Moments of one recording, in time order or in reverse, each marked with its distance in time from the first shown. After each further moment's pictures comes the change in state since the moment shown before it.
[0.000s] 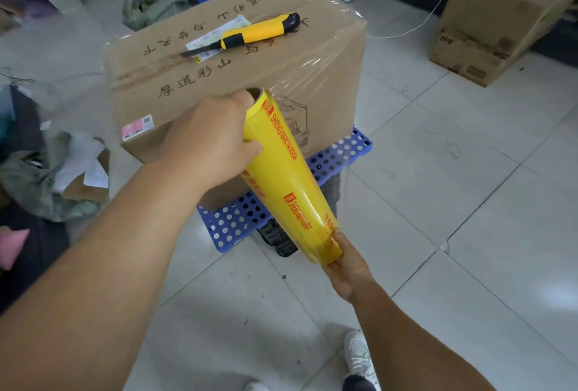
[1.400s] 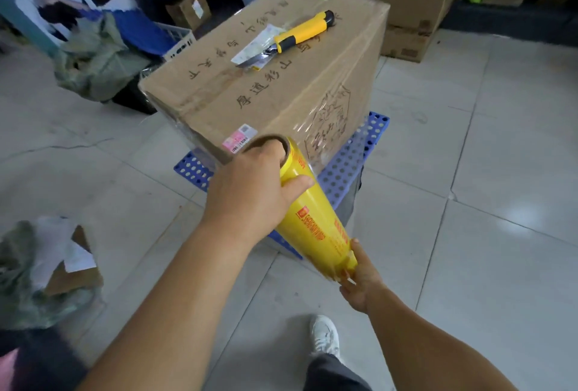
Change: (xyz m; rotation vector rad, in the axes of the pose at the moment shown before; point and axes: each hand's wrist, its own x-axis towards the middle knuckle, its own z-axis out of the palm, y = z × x) left_hand -0.052 -0.181 -0.007 -0.154 0.003 0.348; right_hand 0.011 0.184 0.137 0.161 0.317 -0.055
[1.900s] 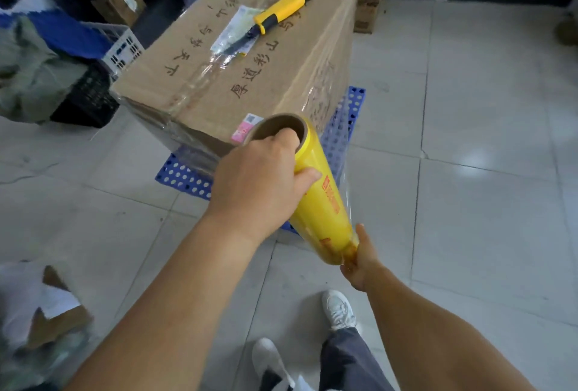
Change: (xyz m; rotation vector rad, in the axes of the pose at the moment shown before) left_hand 0.002 -0.041 -0.019 0.012 -0.059 0.279; right_hand -0.009 0.043 0.037 0.178 0.085 -0.025
